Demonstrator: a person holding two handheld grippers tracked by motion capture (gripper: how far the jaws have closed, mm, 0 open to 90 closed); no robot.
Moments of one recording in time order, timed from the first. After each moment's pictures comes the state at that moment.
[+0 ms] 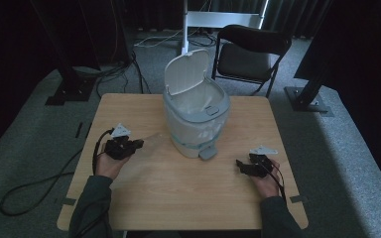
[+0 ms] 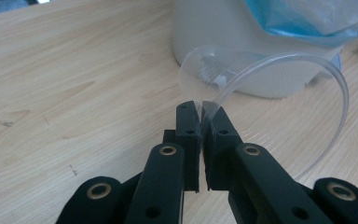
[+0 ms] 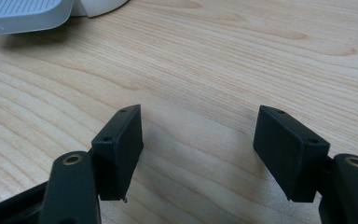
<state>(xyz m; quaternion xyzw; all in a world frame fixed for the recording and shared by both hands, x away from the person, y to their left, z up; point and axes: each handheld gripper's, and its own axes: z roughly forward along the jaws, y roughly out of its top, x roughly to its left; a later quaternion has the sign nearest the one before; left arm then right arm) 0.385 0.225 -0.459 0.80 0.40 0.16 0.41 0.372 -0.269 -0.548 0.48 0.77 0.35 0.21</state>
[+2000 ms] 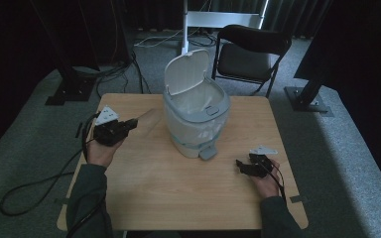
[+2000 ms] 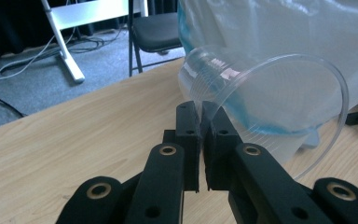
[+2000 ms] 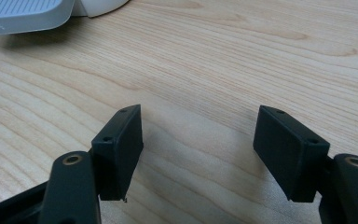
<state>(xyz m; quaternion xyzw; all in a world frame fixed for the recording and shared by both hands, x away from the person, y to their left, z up) 0.379 0.233 -0.386 0.76 0.37 0.24 0.47 0.372 -0.269 -0.548 0.48 0.77 0.35 0.21</state>
